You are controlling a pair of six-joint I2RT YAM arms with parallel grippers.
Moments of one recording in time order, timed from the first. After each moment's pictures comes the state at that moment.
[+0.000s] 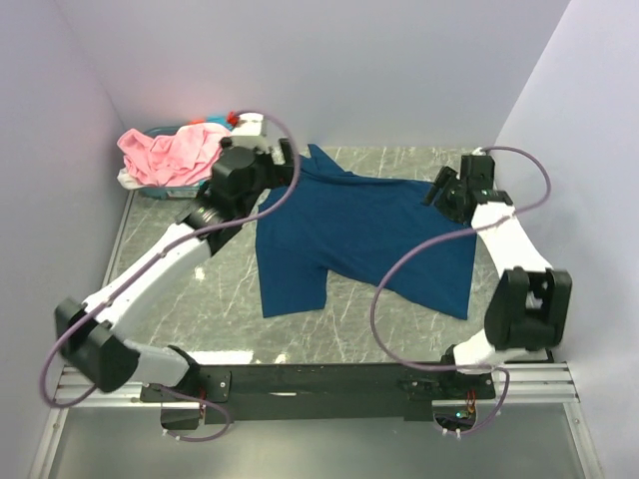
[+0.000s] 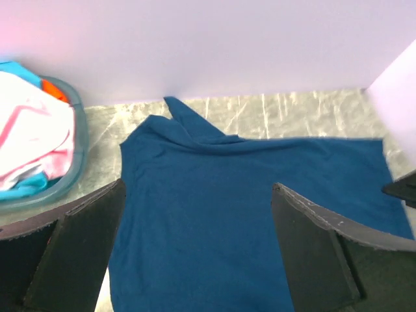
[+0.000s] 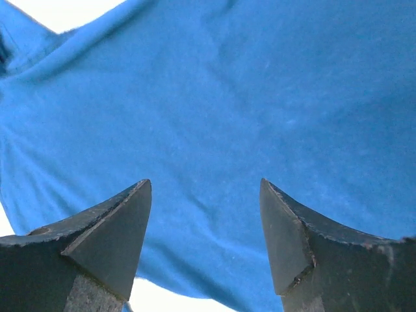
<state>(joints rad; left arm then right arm) -0.59 1.41 1.36 -0.11 -0.32 -0.26 -0.06 1.58 1.23 -0.49 -0.06 0.48</state>
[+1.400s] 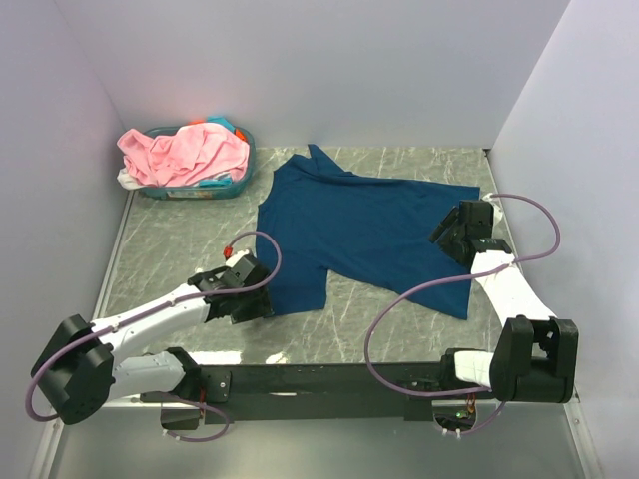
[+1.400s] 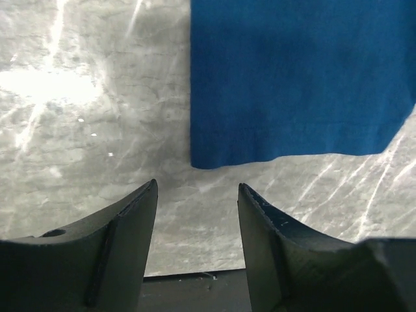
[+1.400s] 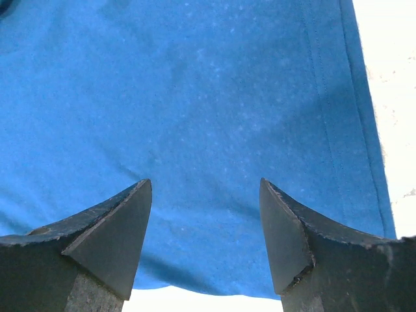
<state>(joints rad) -0.75 1.14 0.61 -0.60 -0.17 -0.97 -0.05 1.23 0.78 -0.37 0.12 0.61</state>
